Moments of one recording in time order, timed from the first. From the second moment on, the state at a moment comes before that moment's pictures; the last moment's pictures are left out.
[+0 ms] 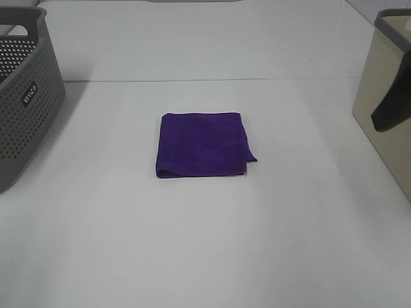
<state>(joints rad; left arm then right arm) 0.05 -0.01 -0.50 -0.10 1.05 0.01 0.07 1.24 -1.04 0.26 1.13 -0.05</state>
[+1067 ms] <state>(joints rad) 0.05 -0.01 -0.50 -0.10 1.05 0.01 0.14 2.27 -1.68 0.57 0.95 -0.19</state>
